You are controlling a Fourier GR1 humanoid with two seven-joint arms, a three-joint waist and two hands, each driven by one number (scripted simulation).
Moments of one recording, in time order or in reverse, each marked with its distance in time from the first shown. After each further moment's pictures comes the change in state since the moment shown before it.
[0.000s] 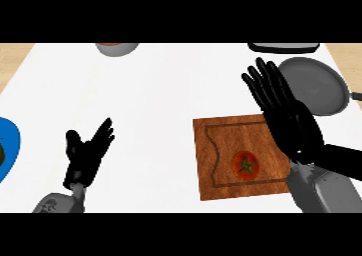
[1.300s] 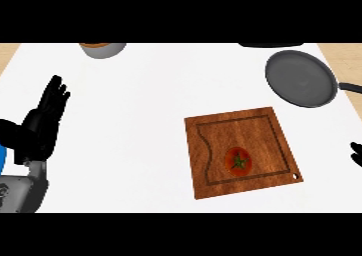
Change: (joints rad) left arm -0.089 0.121 0.175 -0.173 -0.058 0.054 -0.130; right arm 0.739 -0.507 -0.211 -0.424 0.683 -0.286 -0.049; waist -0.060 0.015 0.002
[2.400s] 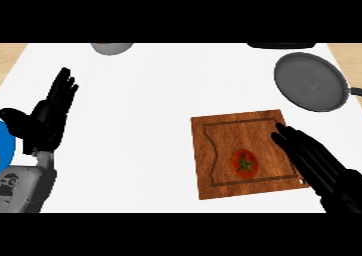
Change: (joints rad) left arm -0.064 -0.056 0.032 0.025 -0.054 -0.049 0.029; right arm -0.444 0.102 0.387 -0.249 0.226 0.284 0.799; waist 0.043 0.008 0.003
